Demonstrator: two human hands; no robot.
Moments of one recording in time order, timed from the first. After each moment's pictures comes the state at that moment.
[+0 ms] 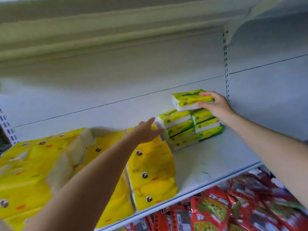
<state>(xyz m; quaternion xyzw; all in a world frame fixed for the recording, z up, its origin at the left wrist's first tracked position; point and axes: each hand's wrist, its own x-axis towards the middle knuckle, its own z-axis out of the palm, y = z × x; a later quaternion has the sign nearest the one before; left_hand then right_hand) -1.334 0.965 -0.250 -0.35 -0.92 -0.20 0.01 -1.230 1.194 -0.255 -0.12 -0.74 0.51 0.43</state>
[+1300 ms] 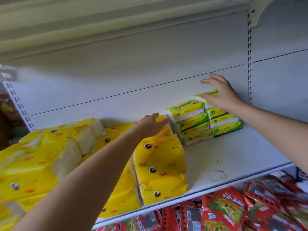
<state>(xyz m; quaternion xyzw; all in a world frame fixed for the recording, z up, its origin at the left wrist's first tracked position) -1.343 0.968 -0.255 -0.31 -0.94 -0.15 0.04 -1.256 1.193 -0.248 -0.08 -0.86 0.27 0.43</state>
